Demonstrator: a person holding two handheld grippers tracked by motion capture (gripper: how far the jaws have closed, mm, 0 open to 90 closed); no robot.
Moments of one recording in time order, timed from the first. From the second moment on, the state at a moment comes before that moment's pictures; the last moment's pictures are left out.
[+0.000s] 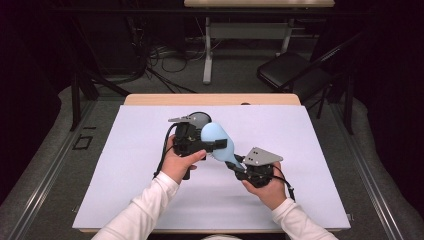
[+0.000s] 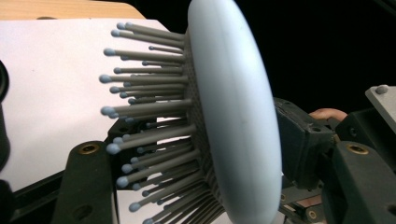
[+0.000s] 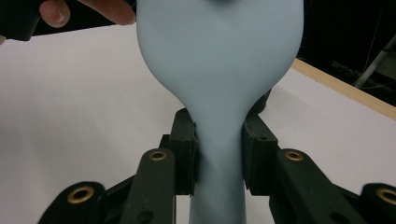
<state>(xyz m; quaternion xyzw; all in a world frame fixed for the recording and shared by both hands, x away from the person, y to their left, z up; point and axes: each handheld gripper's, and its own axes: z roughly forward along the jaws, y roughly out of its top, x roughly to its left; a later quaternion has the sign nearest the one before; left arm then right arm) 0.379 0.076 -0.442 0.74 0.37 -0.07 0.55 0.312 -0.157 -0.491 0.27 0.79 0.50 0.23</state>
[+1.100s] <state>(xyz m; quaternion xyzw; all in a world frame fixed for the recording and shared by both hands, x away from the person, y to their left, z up) 0.379 0.078 -0.445 0.71 0.41 -0.10 0.56 0.314 -0.156 -0.496 0.27 0.80 0.50 0.22</state>
